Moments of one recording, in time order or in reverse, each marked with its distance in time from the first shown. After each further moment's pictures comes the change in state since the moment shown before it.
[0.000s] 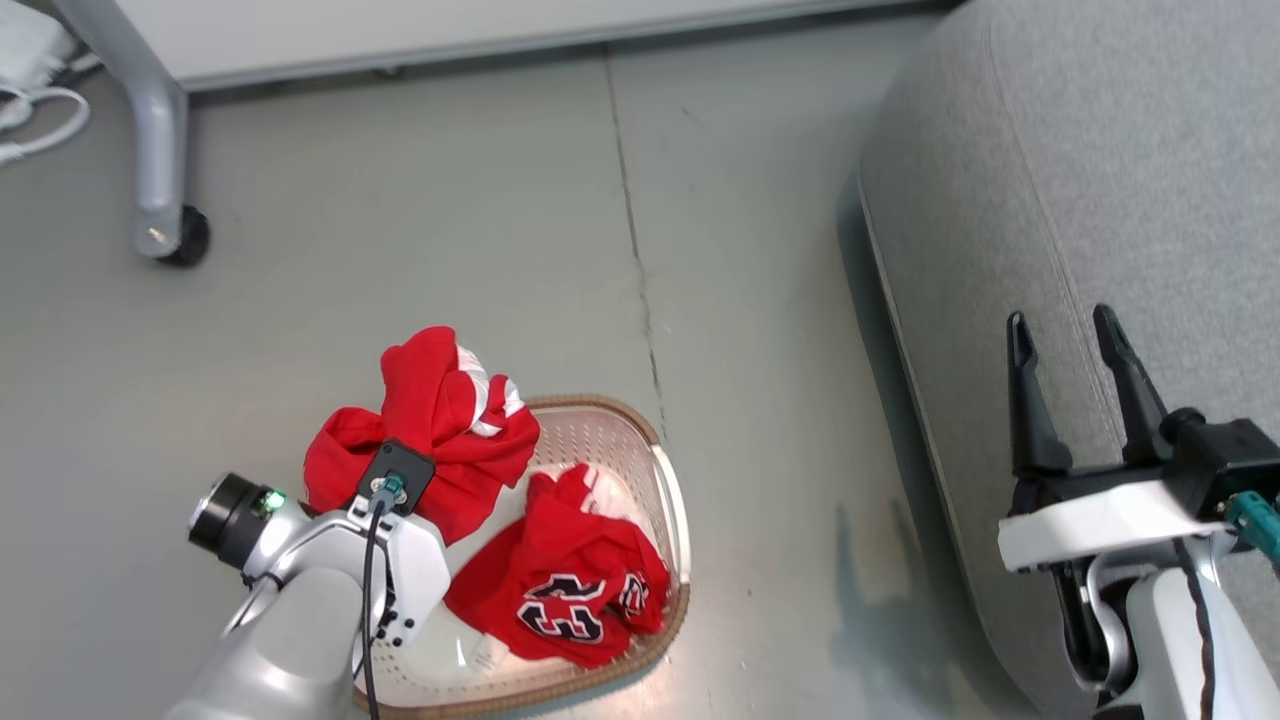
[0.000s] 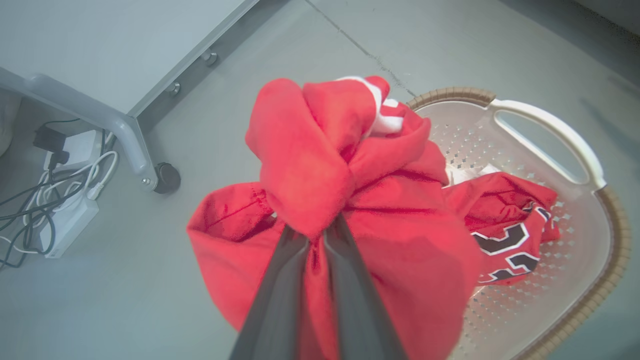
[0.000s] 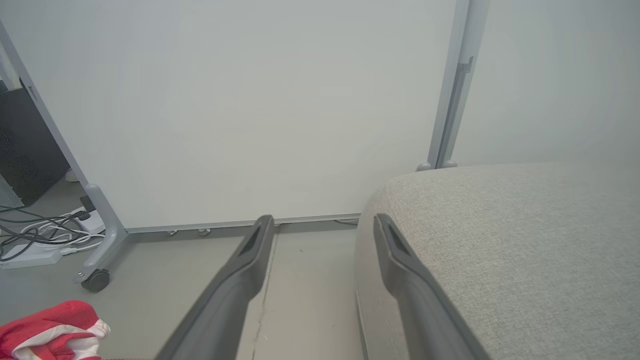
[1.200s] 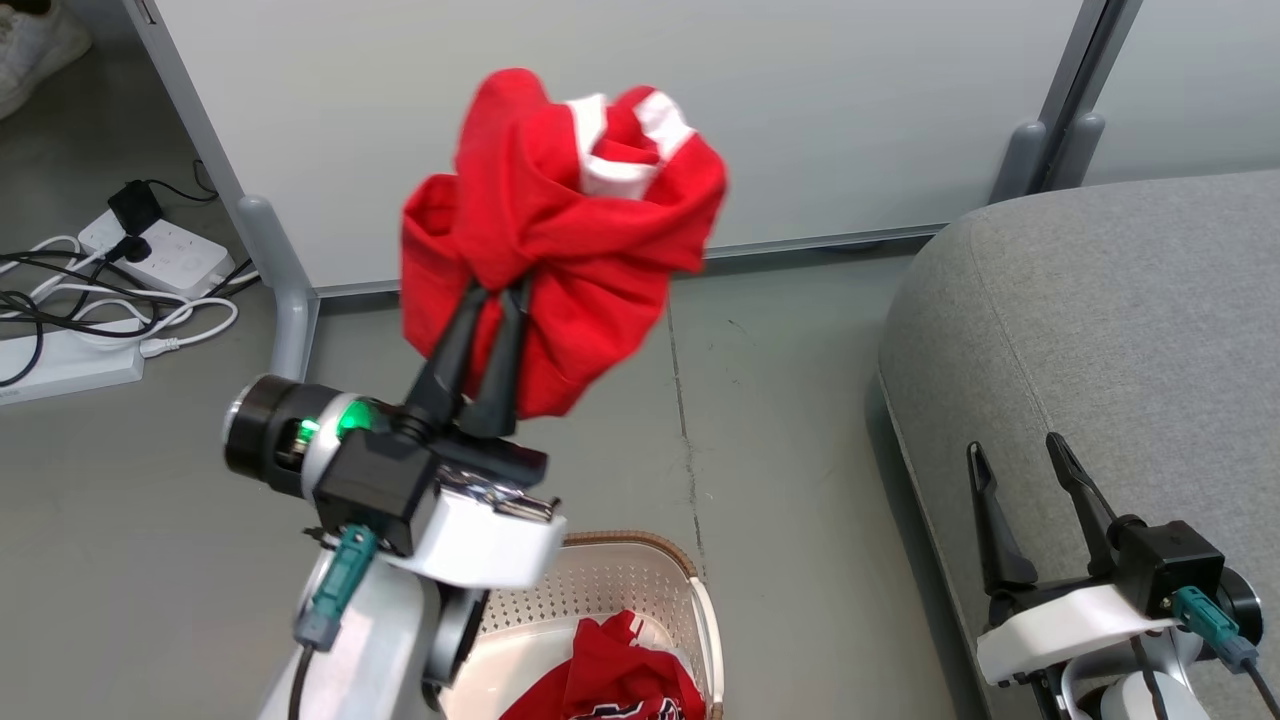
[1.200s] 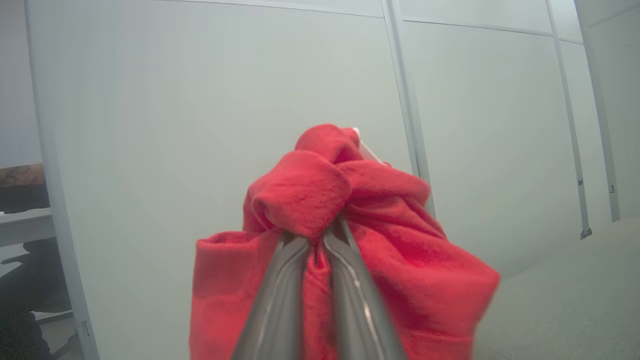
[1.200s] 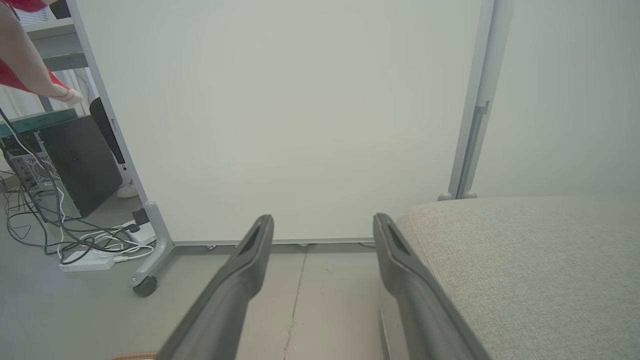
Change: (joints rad) left arm 0.382 -0.021 0.294 -1.288 0.006 0.059 -0.035; right arm 0.154 -0.012 0.057 0.048 -0.005 0.000 0.000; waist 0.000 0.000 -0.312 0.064
